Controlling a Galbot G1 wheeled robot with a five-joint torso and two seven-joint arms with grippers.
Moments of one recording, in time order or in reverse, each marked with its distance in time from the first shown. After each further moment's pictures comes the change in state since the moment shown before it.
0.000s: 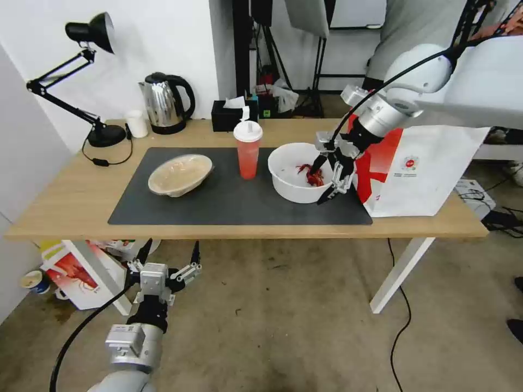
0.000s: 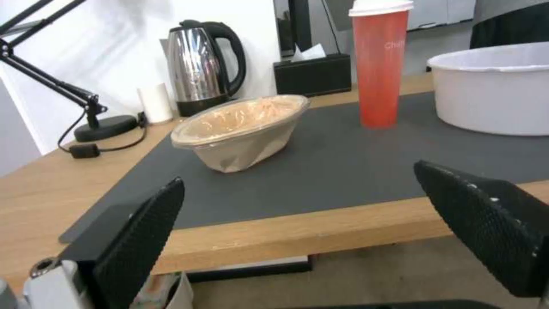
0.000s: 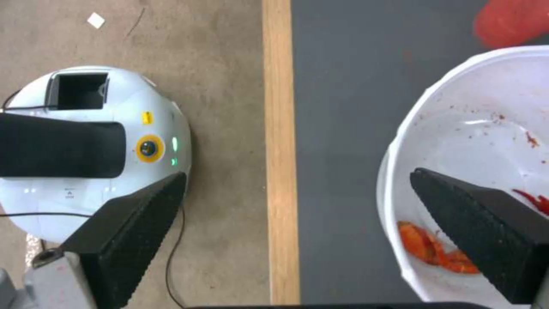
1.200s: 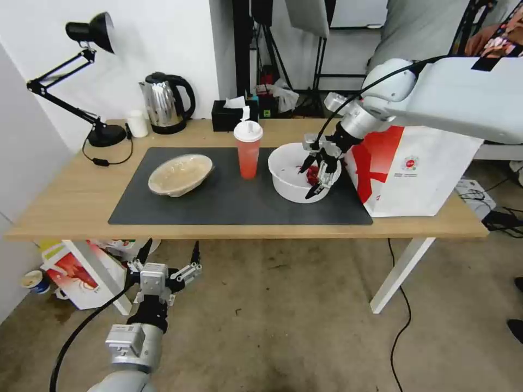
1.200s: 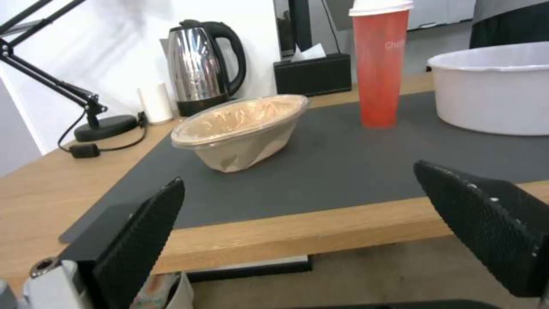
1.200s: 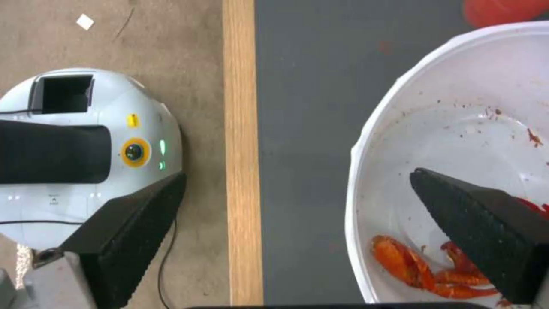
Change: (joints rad) left arm 0.000 0.000 0.000 0.000 0.000 0.000 0.000; right arm -0.180 -0.061 0.117 -0.171 -0.081 0.008 -0.038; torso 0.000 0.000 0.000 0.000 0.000
